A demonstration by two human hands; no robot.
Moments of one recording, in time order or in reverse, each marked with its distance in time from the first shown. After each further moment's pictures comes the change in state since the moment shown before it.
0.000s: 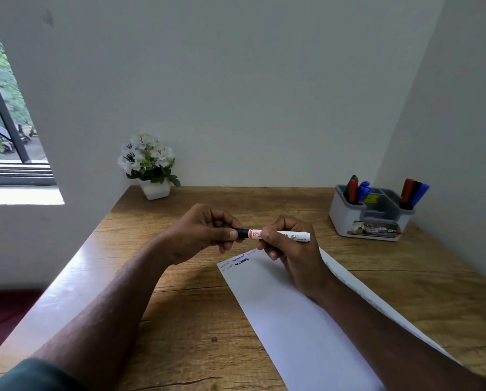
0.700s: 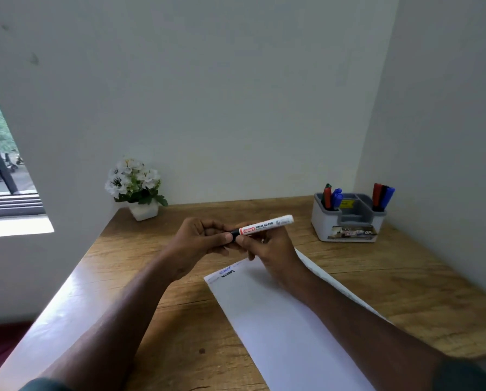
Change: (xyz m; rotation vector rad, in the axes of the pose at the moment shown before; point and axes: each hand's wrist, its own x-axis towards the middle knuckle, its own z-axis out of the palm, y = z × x) left_hand 0.011 0.004 0.023 -0.027 0.155 0.040; right_hand 0.012 -0.006 0.005 -0.219 0.113 0.115
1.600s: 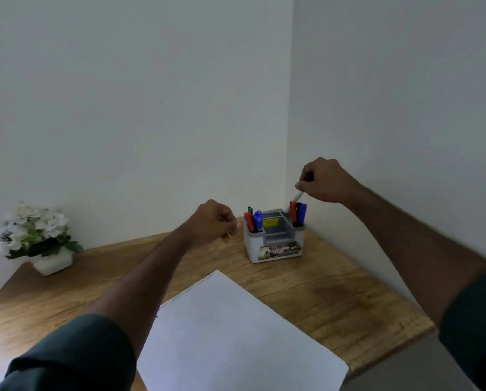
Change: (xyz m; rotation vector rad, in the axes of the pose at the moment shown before) left_hand 0.148 0.045 0.127 0.787 -0.168 0.121; right_hand 0.066 -0.123 -0.269 -1.215 0.294 0.049
